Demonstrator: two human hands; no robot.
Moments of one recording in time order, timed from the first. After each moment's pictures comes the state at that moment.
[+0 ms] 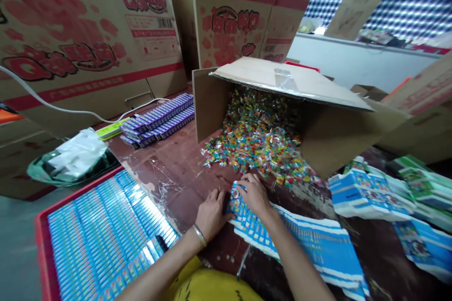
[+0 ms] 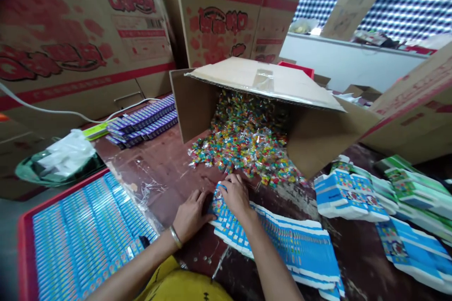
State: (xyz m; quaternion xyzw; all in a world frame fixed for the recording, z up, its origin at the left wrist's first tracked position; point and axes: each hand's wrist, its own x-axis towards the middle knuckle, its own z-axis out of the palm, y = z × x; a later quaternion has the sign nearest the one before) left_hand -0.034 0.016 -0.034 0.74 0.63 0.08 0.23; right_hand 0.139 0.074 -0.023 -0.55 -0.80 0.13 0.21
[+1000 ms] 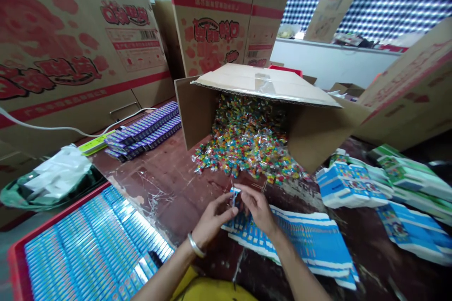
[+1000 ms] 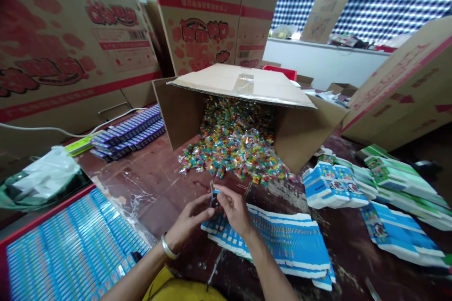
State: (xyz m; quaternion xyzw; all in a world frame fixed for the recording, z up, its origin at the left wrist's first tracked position) left_hand -0.010 0.015 -0.007 0.54 0.42 0.37 0.62; right_hand 0.158 0.028 0.012 -0.49 -0.62 0.47 0.39
